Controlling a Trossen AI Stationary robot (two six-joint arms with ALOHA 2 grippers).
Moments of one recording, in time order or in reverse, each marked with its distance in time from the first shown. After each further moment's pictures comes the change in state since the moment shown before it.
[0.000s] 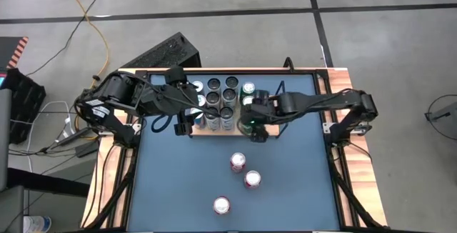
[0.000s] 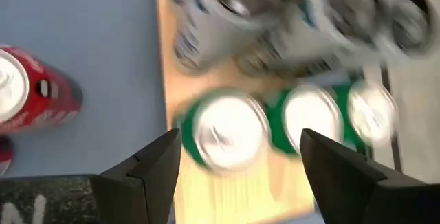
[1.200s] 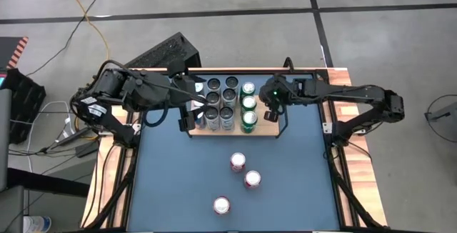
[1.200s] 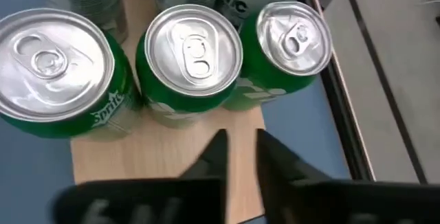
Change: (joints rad) left arm 0.014 -0.035 0.000 0.260 0.028 0.086; right arm -0.324 -0.315 -0.528 0.459 -0.172 -0.238
